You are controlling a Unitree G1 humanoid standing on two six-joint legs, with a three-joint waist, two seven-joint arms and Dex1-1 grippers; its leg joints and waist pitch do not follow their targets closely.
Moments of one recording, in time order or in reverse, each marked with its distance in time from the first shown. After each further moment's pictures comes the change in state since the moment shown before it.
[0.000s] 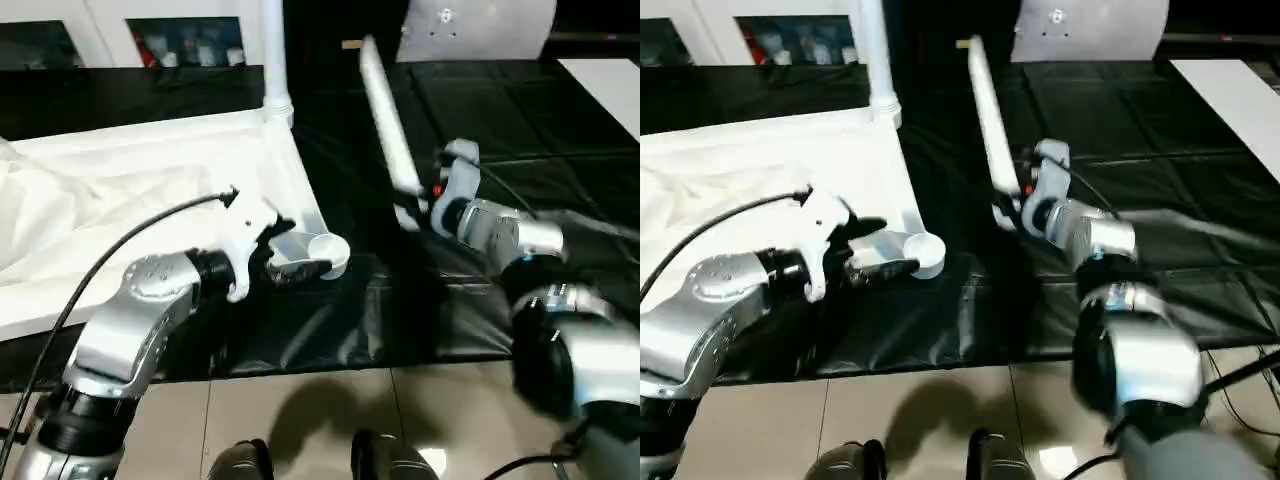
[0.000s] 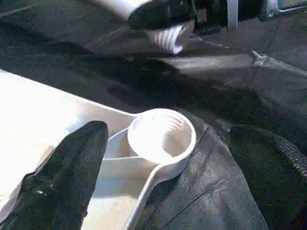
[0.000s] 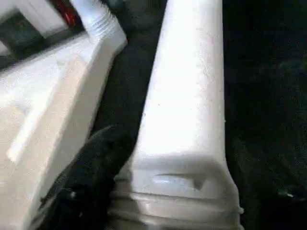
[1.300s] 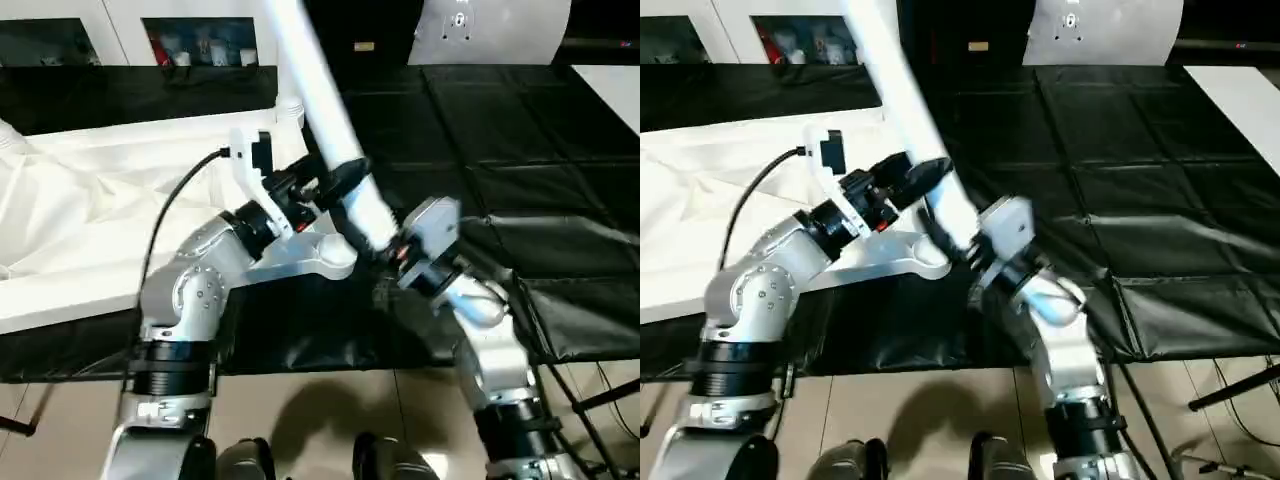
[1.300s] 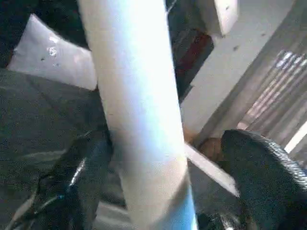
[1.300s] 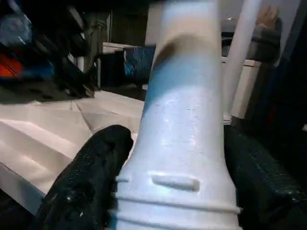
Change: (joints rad) left arm -0.183 -0.373 0.255 0.237 -0.377 -0.064 0.055; right arm 0.603 0.133 0.390 -0.700 -0.186 -0.660 0.139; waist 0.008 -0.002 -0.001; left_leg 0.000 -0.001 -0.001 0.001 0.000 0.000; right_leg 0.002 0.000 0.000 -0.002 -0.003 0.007
